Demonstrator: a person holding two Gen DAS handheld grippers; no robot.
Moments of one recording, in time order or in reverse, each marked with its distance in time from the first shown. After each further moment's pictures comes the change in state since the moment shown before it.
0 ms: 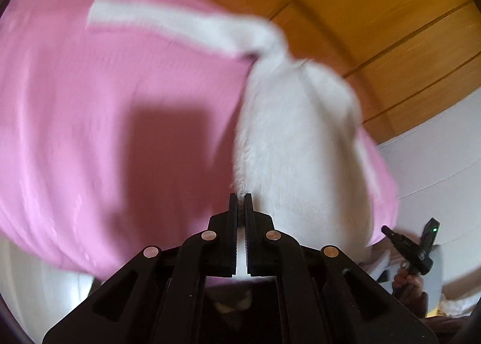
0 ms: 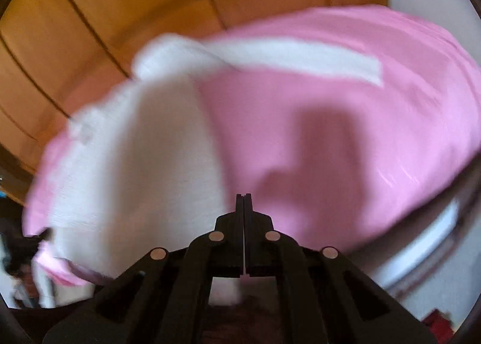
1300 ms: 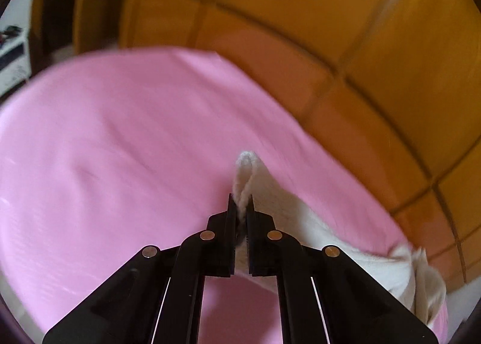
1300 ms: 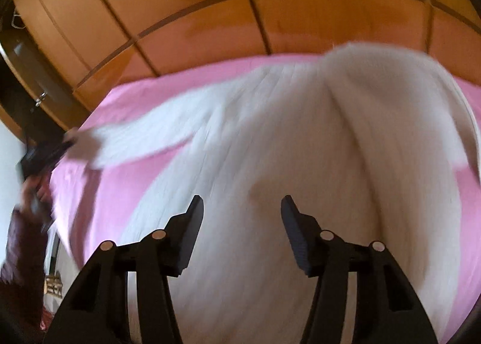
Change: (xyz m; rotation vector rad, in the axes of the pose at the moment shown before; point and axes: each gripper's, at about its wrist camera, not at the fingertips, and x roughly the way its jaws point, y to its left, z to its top) left arm -0.118 0.156 0.202 -0.272 -0.566 0.472; right arm 0.126 0.270 0.099 -0.422 0.056 0.353
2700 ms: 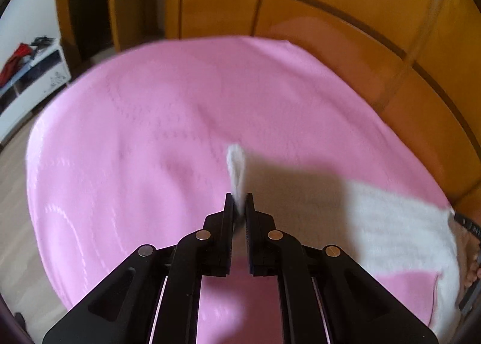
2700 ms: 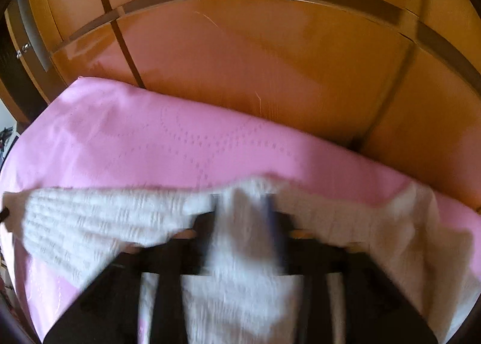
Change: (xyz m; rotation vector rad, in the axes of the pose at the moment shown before) left arm 0.035 0.039 -0.014 0.040 0.109 0.237; right arm 0.168 0.083 0.159 -0.240 0.019 -0.135
